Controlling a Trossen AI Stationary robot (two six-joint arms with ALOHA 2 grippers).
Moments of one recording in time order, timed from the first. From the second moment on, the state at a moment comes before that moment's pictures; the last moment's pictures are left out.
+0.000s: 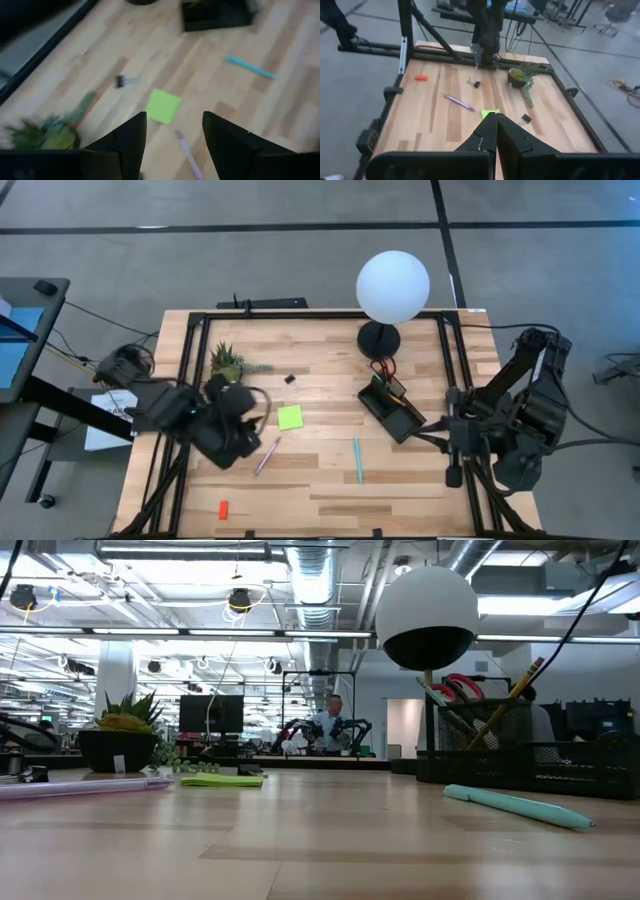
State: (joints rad) left arm -0.60 1.52 1.77 -1.57 -0.63 -1.13; right arm 1.00 1.28 1.51 -1.04 0.98 0.48
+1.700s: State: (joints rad) left arm -0.69 1.80 0.96 -0.68 -0.49 -1.15; right arm 0.61 1.28 1.51 -0.93 0.96 0.76
